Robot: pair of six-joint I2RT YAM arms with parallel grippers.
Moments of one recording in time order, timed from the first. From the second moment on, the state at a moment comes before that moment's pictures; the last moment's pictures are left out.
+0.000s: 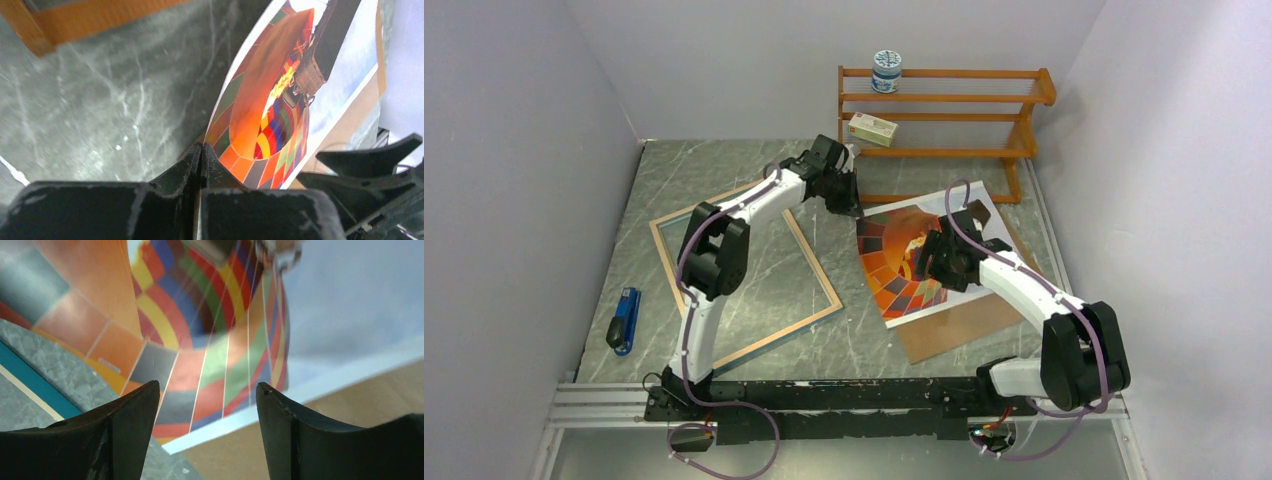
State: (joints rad) left arm -0.56 2.17 1.82 -0.51 0.37 -0.51; right arm 0.31 1.31 0.76 -0.51 0.06 0.68
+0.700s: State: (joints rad) left arm -0.58 1.95 1.65 -0.70 0.09 -0.52; right arm 0.31 1.39 0.69 -0.40 0.04 0.70
